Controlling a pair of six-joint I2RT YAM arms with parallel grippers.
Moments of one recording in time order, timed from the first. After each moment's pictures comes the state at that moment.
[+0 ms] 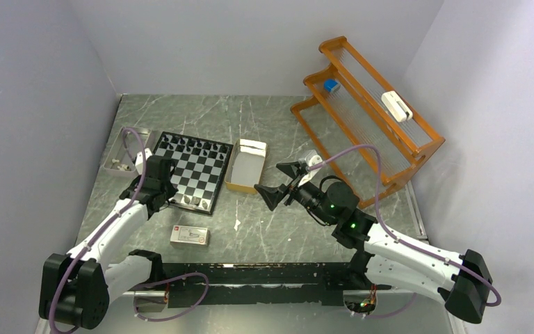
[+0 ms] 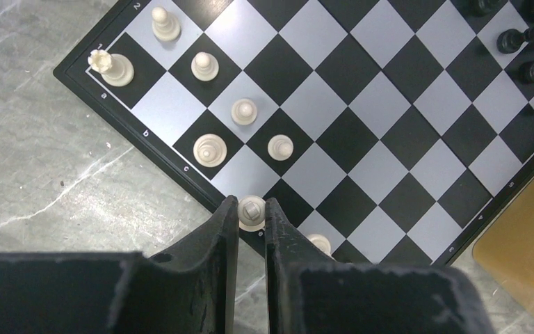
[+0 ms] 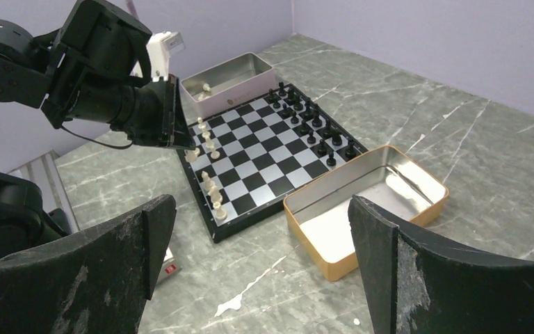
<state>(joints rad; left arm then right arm) -0.21 1.04 0.56 -0.41 -0.42 -0.67 0.95 0.84 0.51 0.42 0.08 0.13</state>
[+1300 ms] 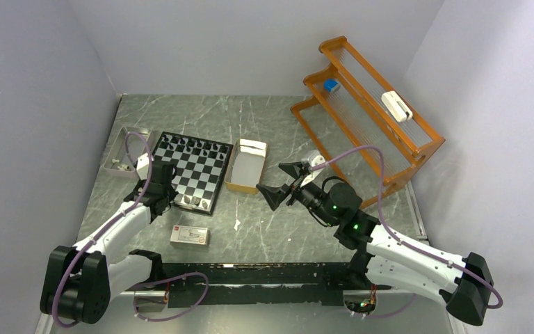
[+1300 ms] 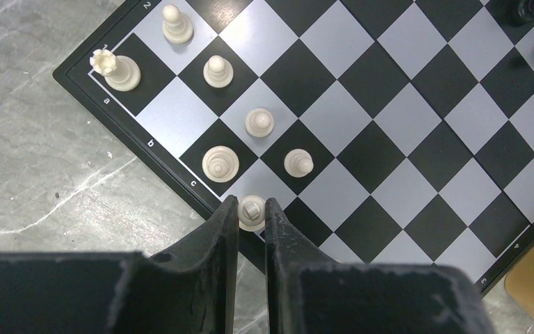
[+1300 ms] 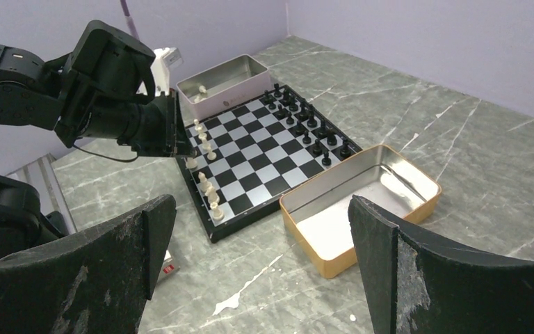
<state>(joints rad) -0.21 1.07 0.48 -0.27 -0.47 -0.67 0.95 0.81 0.51 0.39 0.09 0.13</state>
